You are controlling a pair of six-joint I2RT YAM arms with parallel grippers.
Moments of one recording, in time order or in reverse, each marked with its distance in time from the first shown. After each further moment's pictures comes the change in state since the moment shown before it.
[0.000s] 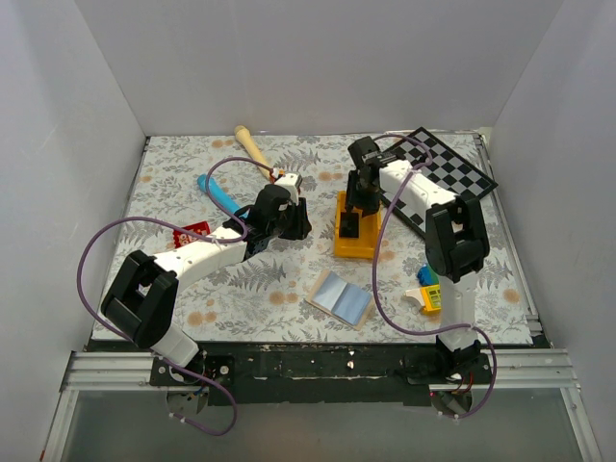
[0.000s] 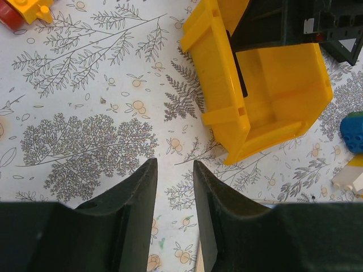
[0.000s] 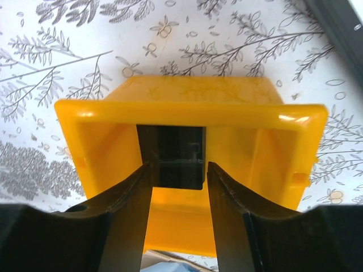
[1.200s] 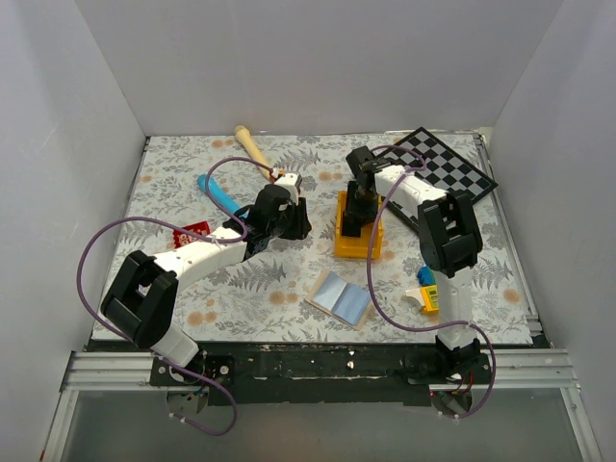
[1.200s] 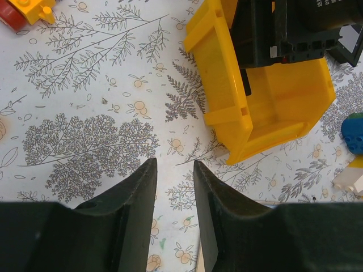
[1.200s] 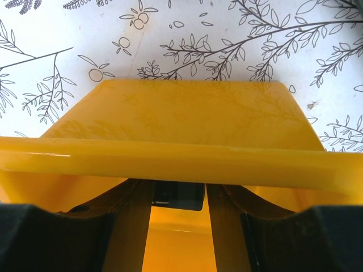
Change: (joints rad) left arm 0.000 -0.001 0.000 0.000 -0.005 0.000; right arm 0.000 0.074 -0.018 0.019 0.003 -0.003
